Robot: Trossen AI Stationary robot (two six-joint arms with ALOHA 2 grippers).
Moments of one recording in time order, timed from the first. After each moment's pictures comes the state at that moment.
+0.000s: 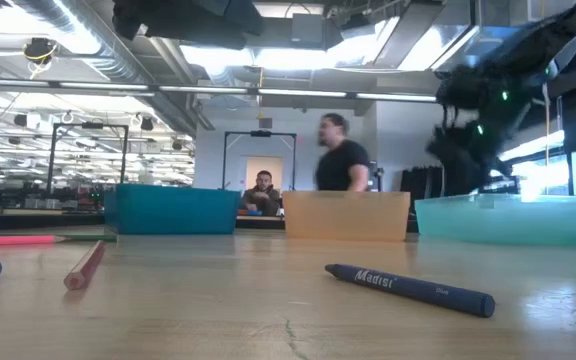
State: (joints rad) left arm -0.65 1.71 1.08 -0.15 -1.16 -0.65; right arm -0.77 1.16 0.55 -0.33 0.07 0.24
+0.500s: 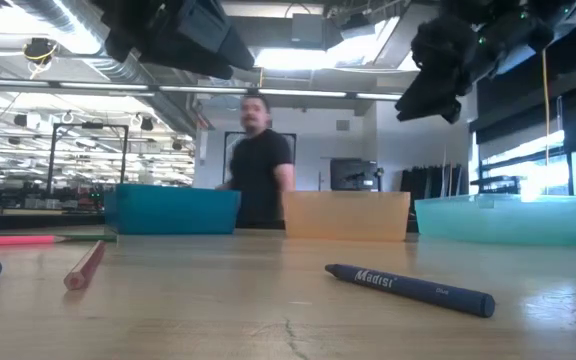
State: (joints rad) left arm -0.61 1.71 1.08 -0.33 -1.16 -0.87; right arm -0.30 1.00 0.69 -0.29 -0.13 0.25
